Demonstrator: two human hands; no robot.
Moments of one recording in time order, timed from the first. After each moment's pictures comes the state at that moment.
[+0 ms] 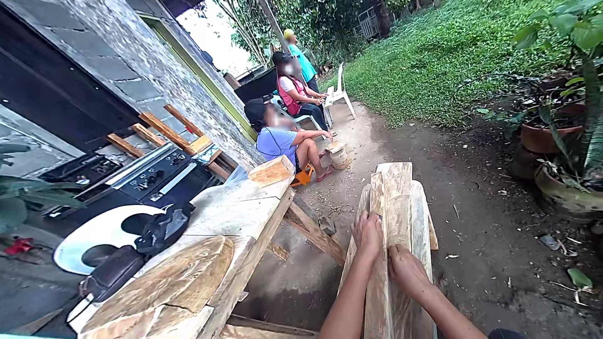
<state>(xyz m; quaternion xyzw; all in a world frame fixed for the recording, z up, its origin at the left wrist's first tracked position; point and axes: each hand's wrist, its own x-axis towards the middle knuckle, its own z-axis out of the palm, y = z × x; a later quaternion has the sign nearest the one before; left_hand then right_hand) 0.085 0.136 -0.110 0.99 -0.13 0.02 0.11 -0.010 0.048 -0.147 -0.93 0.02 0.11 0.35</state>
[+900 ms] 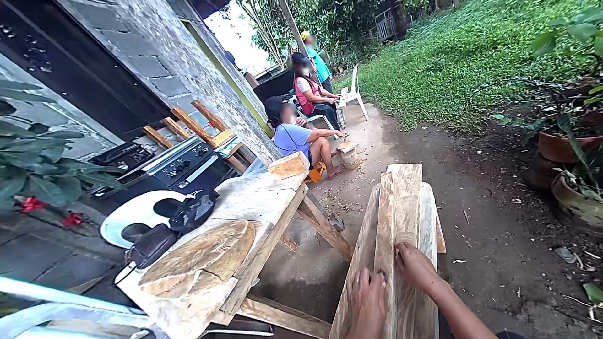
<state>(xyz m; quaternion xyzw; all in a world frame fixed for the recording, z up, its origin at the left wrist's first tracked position) -0.077 0.212 -0.123 0.97 -0.17 0.09 0.13 -0.014 0.039 -0.147 -0.92 -0.02 0.12 0.36</state>
